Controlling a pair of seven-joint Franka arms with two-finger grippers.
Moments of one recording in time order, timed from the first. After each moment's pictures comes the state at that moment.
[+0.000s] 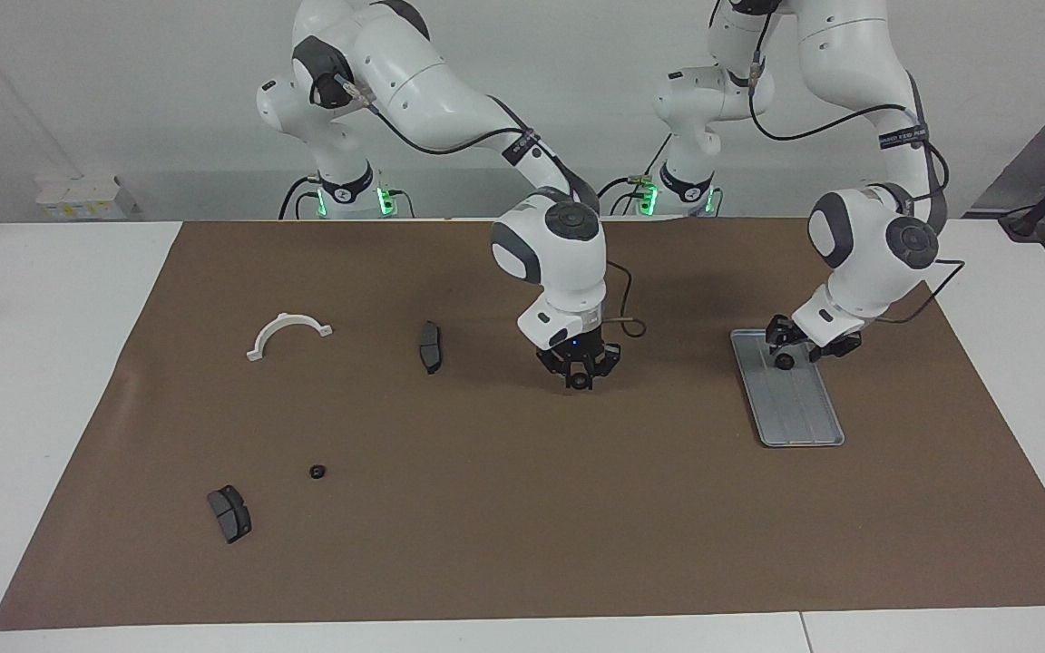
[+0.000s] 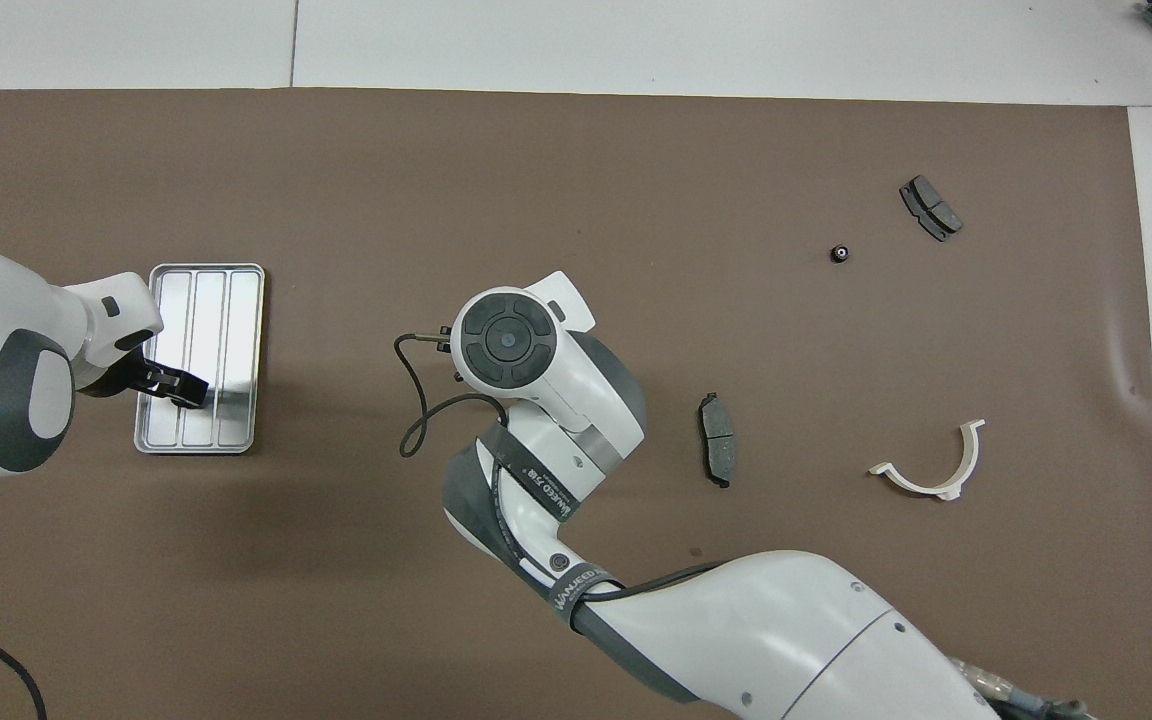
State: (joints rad) left arm 0.03 0.18 0.02 -2.09 0.01 2.17 0.36; right arm 0.60 0.66 0.12 -1.45 -0.11 2.28 0.95
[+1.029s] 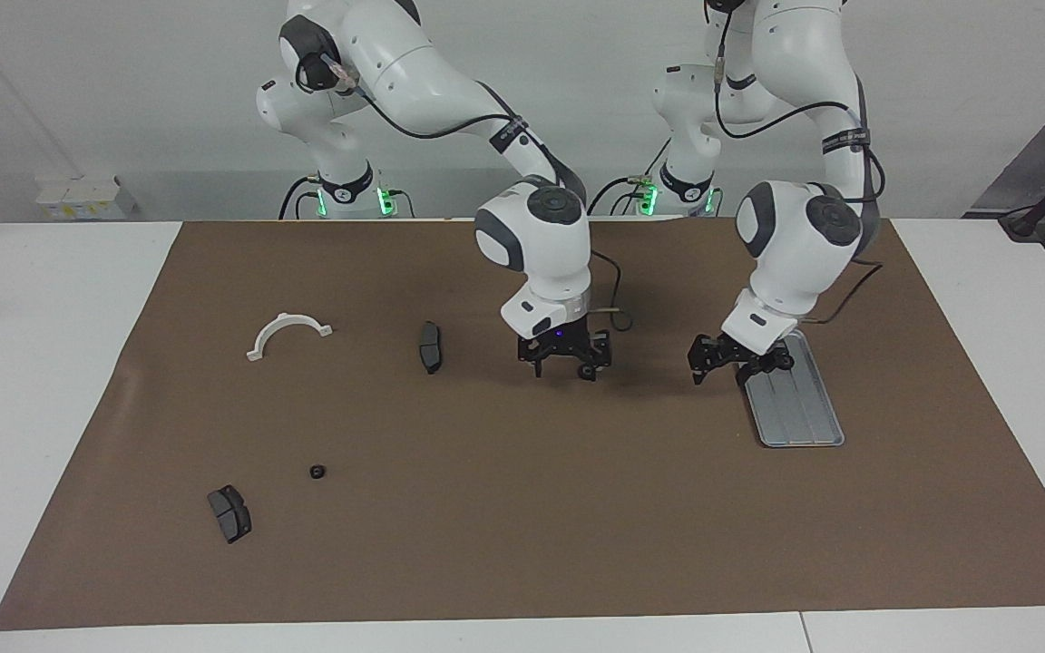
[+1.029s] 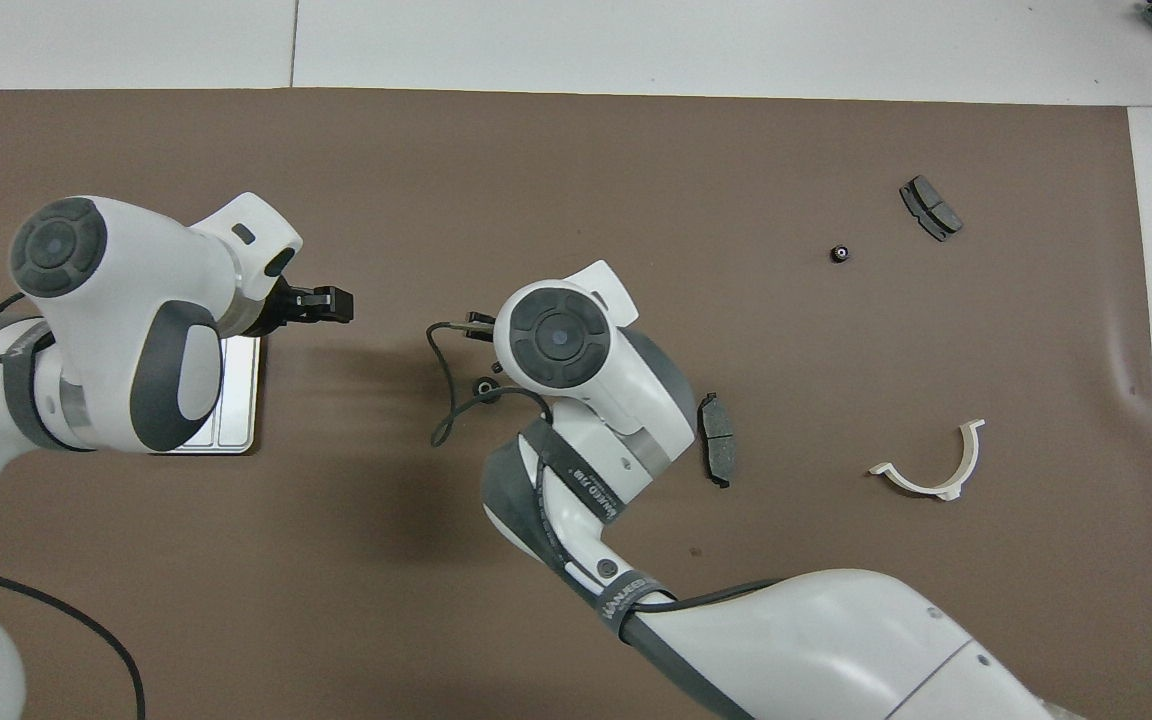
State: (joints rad) left arm -0.27 0.21 0.00 -1.97 -0.15 2.31 -0.16; right arm 0.51 0.51 0.11 -1.59 -0.12 2.31 0.90
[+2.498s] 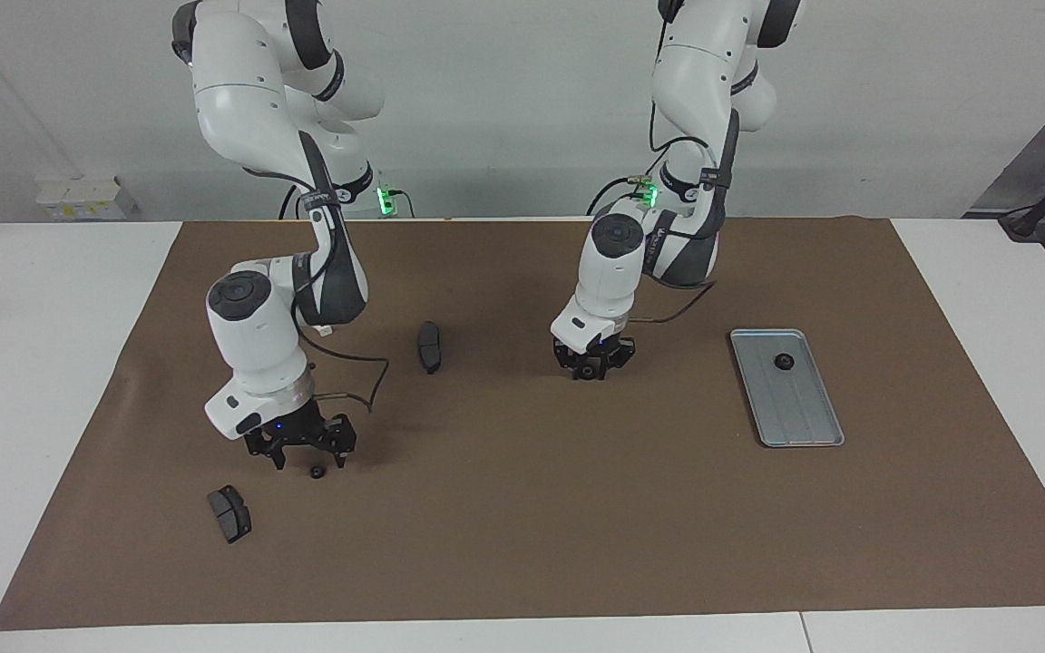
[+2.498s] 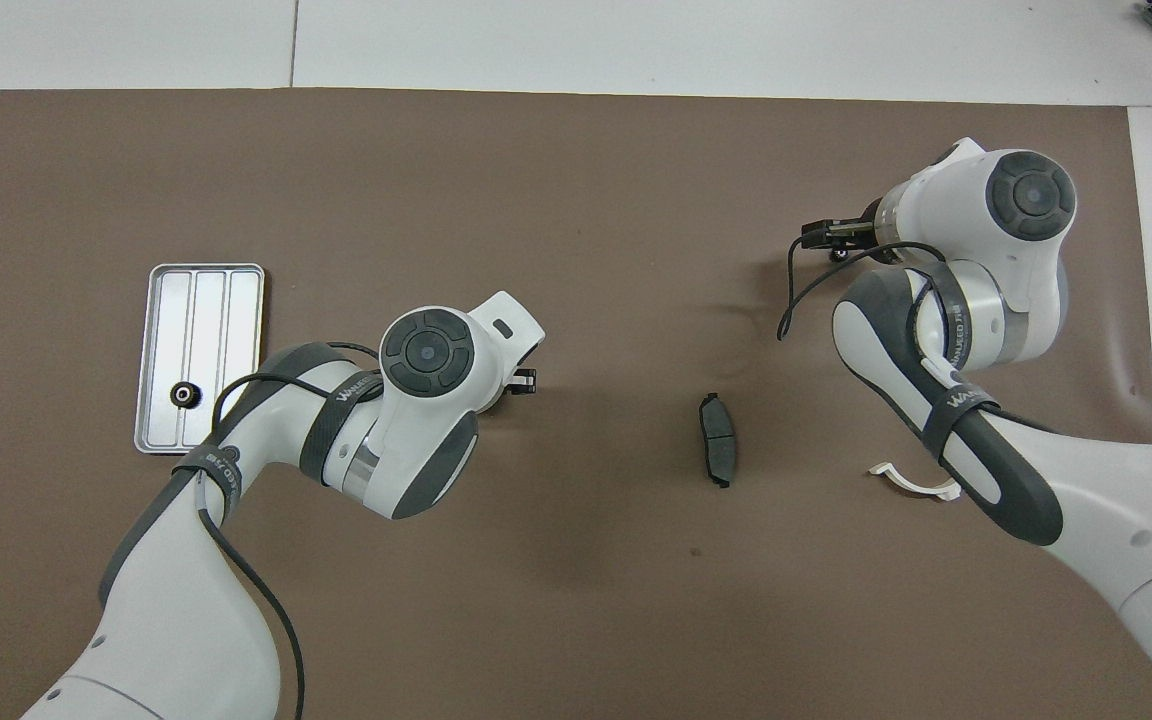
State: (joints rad) left arm -0.58 0.35 0.01 -1.98 0.01 2.39 -0.49; right arm -0.02 0.52 0.11 -1.71 -0.12 2.45 0.16
